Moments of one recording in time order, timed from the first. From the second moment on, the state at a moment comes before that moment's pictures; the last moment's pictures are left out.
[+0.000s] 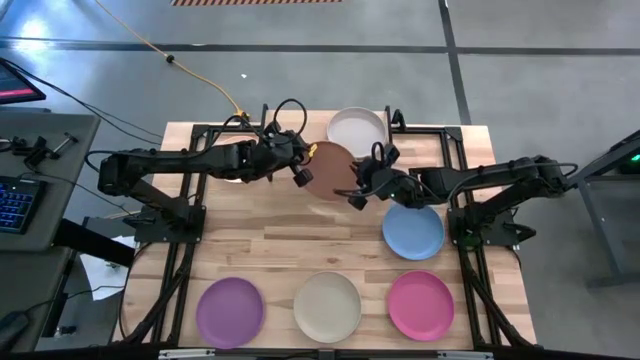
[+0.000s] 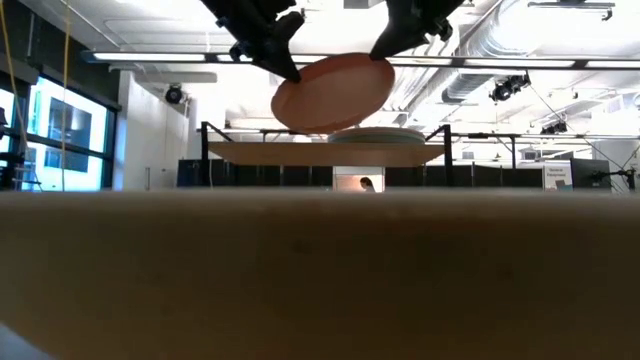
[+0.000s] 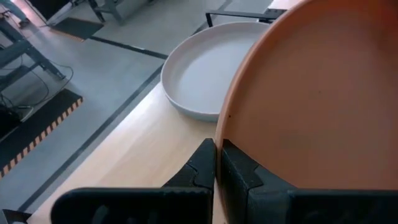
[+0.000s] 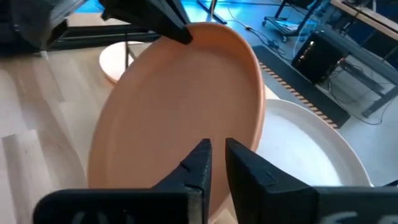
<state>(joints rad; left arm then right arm) 0.16 1.43 1.18 -0.32 -0.54 -0.02 0.07 1.36 1.13 -0.35 0.73 0.13</state>
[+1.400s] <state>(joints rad) 0.14 1.43 1.18 -0.28 -0.54 0.01 0.04 1.36 1.13 -0.29 0.81 0.00</state>
